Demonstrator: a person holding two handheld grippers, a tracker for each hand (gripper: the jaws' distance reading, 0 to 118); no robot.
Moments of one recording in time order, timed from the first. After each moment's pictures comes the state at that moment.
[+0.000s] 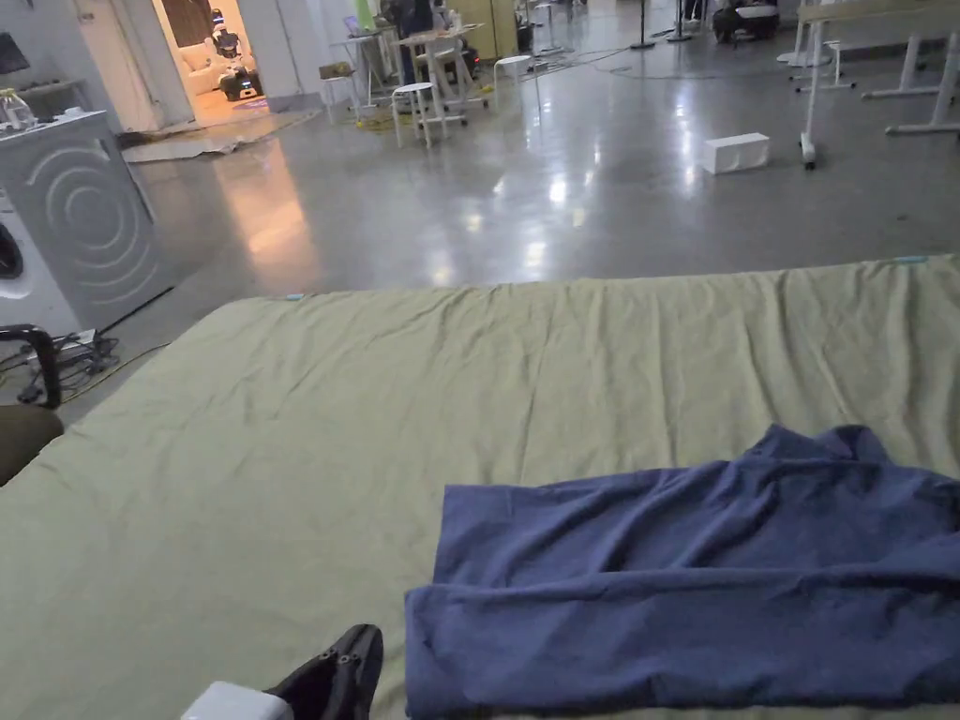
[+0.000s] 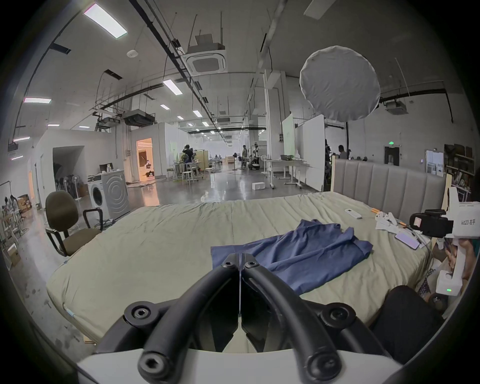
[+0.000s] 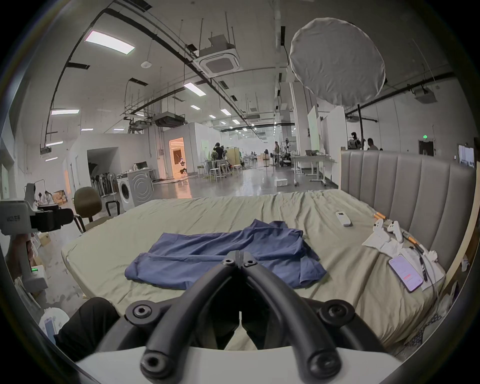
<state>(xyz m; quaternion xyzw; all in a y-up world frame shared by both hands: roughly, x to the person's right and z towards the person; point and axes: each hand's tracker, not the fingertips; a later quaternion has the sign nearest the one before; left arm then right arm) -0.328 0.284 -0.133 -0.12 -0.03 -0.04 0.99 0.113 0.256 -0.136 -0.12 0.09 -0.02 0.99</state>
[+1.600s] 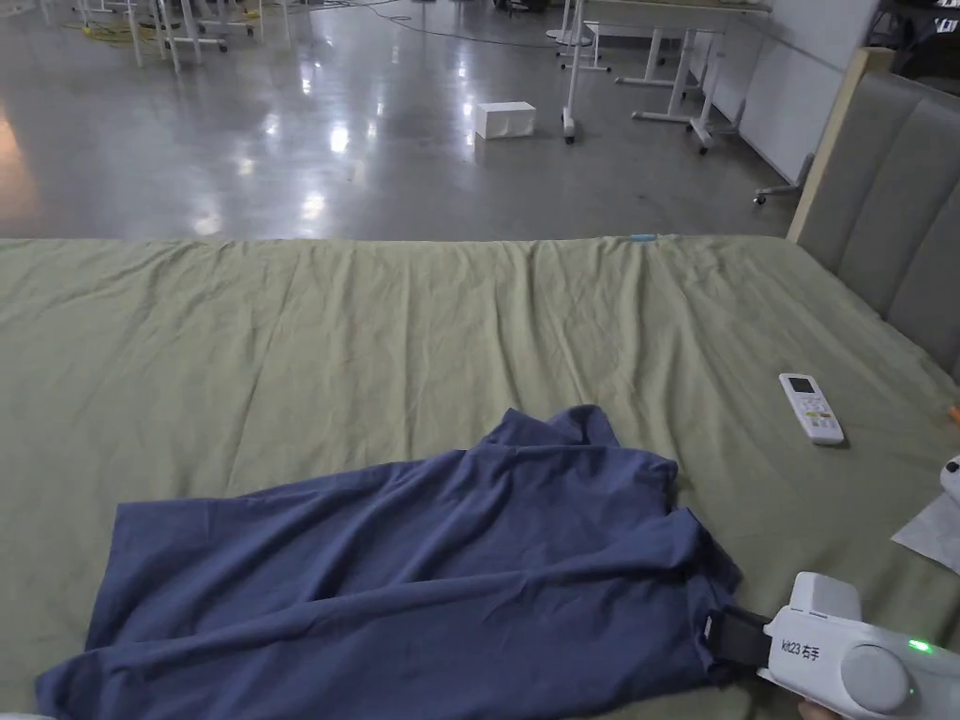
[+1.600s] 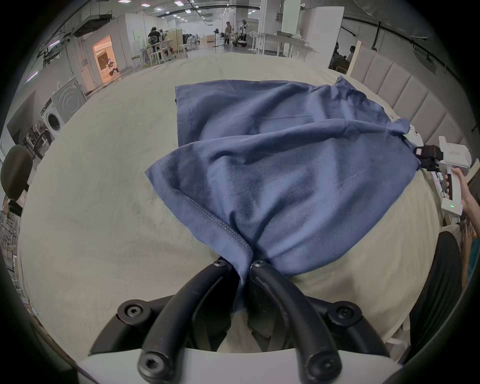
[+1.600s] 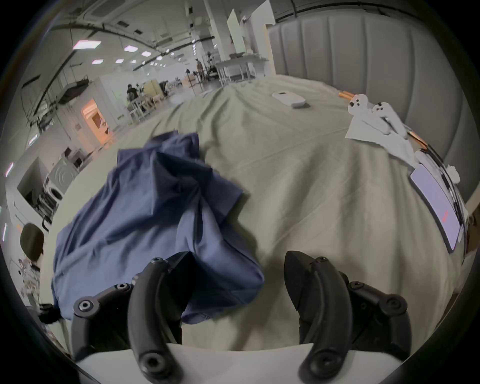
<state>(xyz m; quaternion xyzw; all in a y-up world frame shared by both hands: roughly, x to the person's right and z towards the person) -0.362 0.093 -0.346 -0.50 -0.09 -0.03 0.86 0.238 0.096 -0.404 -0.42 -0.09 -0.12 0.89</state>
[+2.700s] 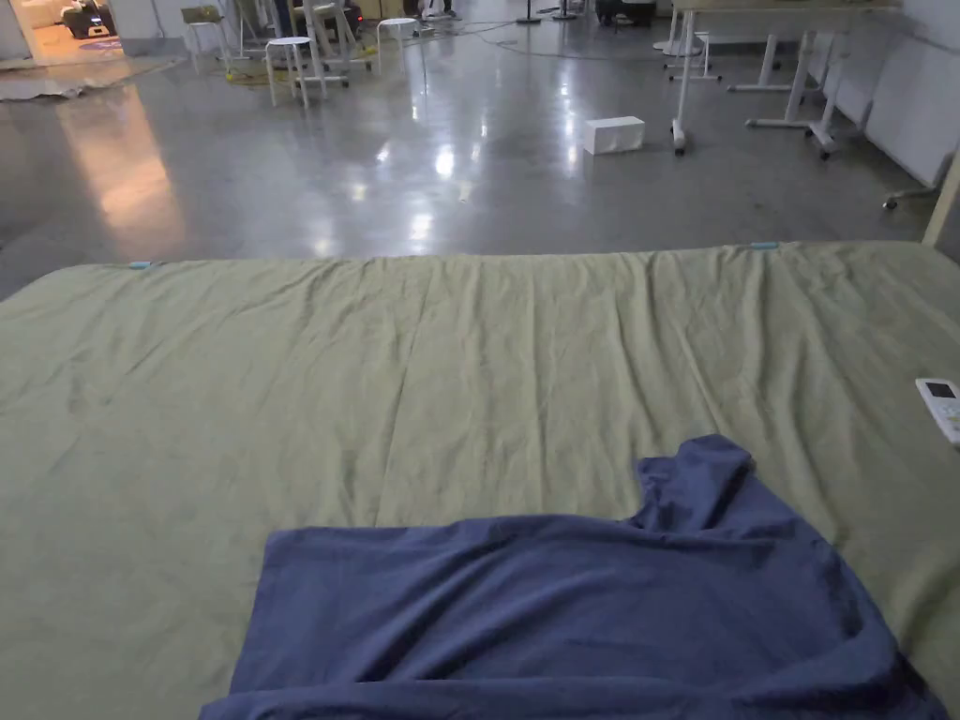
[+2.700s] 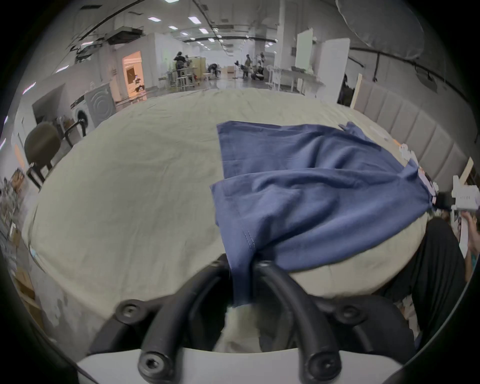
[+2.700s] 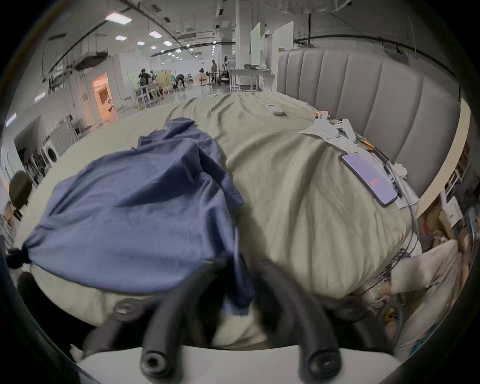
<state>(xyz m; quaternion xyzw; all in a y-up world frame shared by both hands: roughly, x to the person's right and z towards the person) -0.419 0.103 -0.203 -0.40 -0.02 0.02 0.91 0.215 0.116 -0.209 -0.39 -0.12 0.00 0.91</state>
